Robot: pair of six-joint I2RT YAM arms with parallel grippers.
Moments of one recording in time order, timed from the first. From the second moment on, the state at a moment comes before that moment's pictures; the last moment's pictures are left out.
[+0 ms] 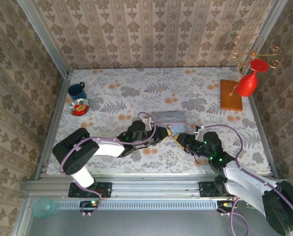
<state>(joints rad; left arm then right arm) -0.95 1.65 0.60 0.78 0.37 -1.30 0.46 0.85 0.14 0.36 -0.41 1.25</state>
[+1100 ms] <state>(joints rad) -0.99 1.65 0.60 0.84 0.35 -1.38 0.46 0.82 0.14 0.38 -0.40 1.25</state>
